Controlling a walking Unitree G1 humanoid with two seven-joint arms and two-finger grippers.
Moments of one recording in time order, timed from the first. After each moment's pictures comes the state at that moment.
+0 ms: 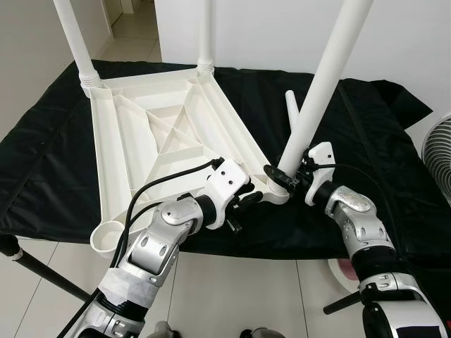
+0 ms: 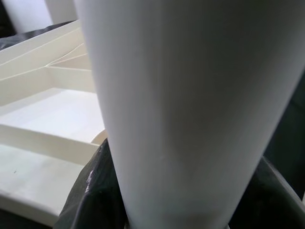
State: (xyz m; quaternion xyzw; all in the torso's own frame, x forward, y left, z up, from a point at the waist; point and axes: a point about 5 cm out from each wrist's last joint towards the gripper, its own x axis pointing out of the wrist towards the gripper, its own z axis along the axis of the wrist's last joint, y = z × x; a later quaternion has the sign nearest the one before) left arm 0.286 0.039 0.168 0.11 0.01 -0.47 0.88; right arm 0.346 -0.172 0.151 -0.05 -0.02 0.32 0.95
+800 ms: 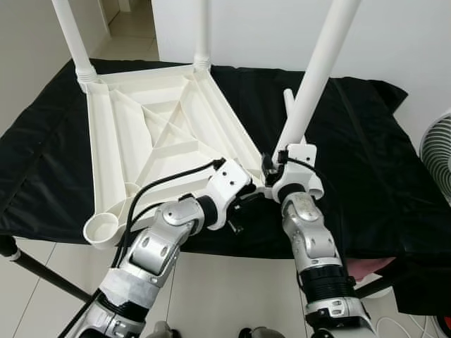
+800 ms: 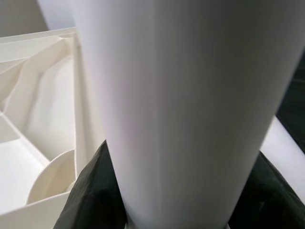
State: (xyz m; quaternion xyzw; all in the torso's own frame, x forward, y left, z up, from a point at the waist) left arm 0.285 0.038 0.168 0.11 0.01 -0.47 0.87; right arm 0.332 -0.116 0.155 0.04 -0.03 -0.02 1.00
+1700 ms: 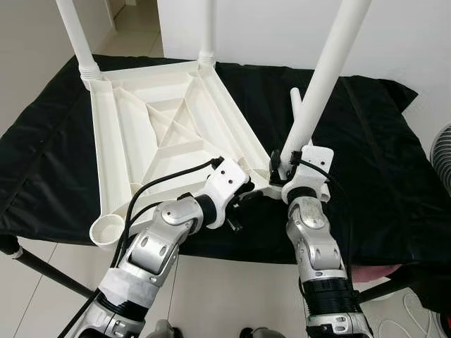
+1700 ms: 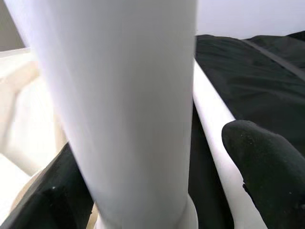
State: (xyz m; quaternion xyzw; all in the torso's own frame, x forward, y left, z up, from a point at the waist) left arm 0.285 0.039 0.171 0.10 0.01 -0.47 0.88; right arm 0.314 -0.129 0.162 0.03 -0.07 -0.04 1.00
